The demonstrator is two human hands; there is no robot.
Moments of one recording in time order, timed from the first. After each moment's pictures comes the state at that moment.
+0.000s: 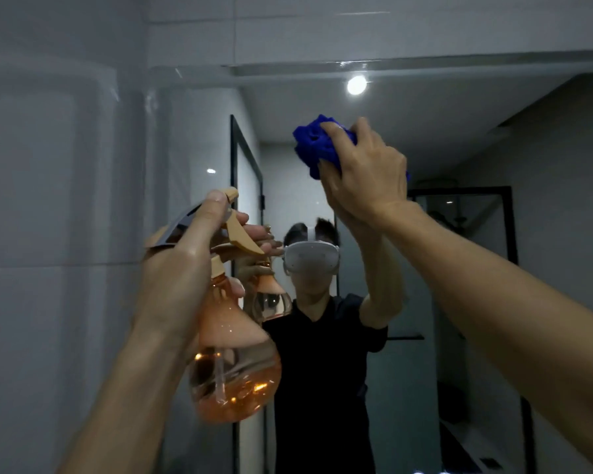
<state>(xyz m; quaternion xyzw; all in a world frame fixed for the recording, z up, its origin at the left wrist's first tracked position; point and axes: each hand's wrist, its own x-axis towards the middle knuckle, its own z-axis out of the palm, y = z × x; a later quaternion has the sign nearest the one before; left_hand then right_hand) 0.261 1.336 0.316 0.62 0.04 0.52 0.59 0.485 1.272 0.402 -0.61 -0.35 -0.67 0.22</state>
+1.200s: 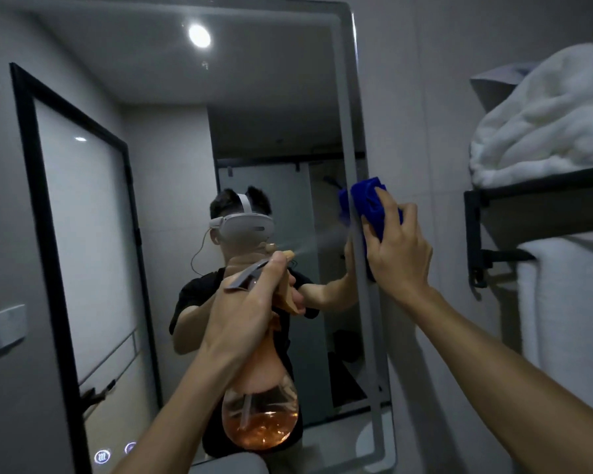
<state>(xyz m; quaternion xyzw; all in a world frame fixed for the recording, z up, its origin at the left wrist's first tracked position) 0.556 1.052 0.202 0.72 -0.07 0.39 0.57 0.758 0.900 0.218 -0.70 -0.23 -0.57 0.36</state>
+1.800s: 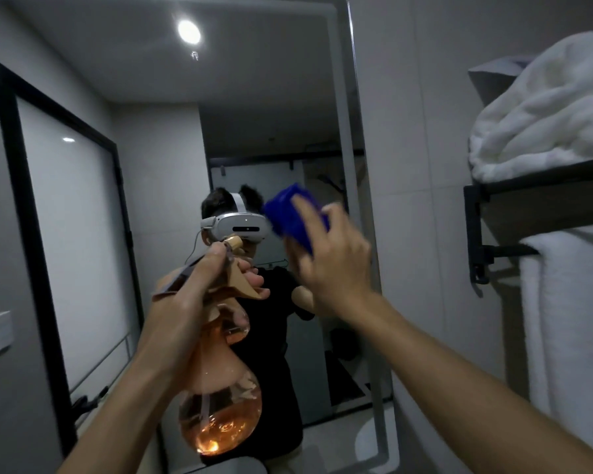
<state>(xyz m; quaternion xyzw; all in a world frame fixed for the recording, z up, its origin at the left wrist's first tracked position) 0.534 1.094 0.207 0.65 -0.10 0.38 0.65 0.708 0.967 0.216 -0.66 -0.34 -0.61 0.29</state>
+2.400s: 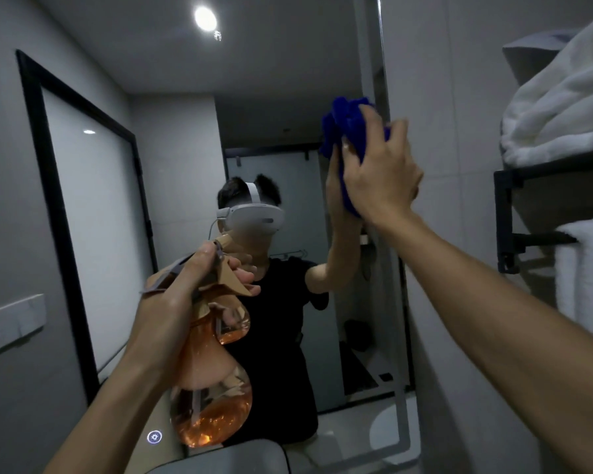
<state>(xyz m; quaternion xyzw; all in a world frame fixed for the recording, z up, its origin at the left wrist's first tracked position) 0.511 1.118 0.199 0.63 -0.08 0.39 0.67 0.723 0.952 0.302 -0.66 -0.19 -0.62 0.38</state>
